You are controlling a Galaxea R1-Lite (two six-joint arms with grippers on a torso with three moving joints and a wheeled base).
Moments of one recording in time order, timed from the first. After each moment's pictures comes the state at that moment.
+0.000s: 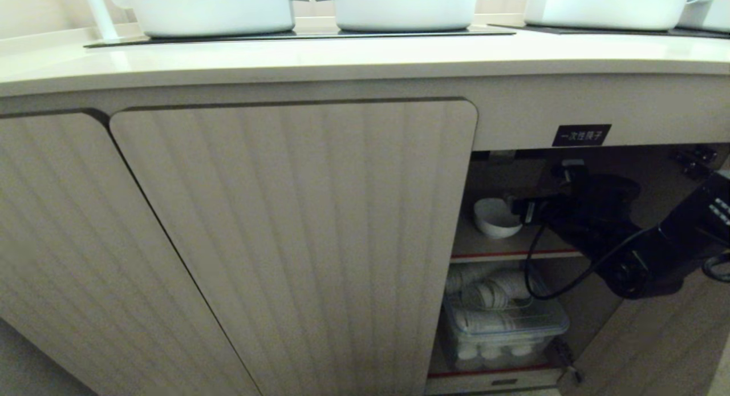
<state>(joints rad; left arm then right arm) 0.00 0.00 0.00 0.00 0.00 0.00 0.07 2.16 -0.91 -1.18 0.02 0.02</state>
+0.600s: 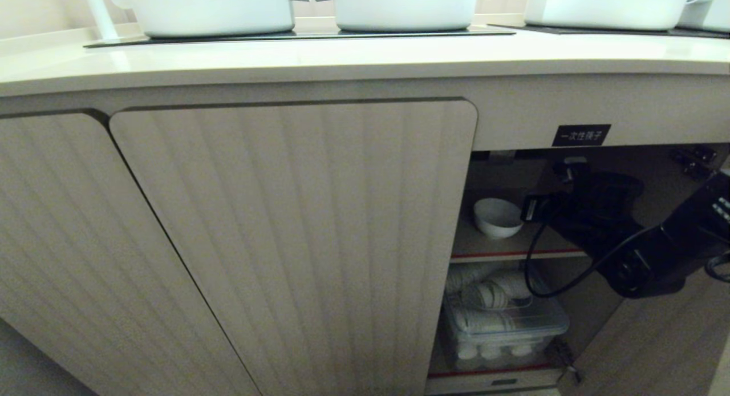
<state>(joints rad) 0.00 0.00 0.00 0.00 0.00 0.00 0.07 2.15 -0.91 -1.18 0.04 0.02</state>
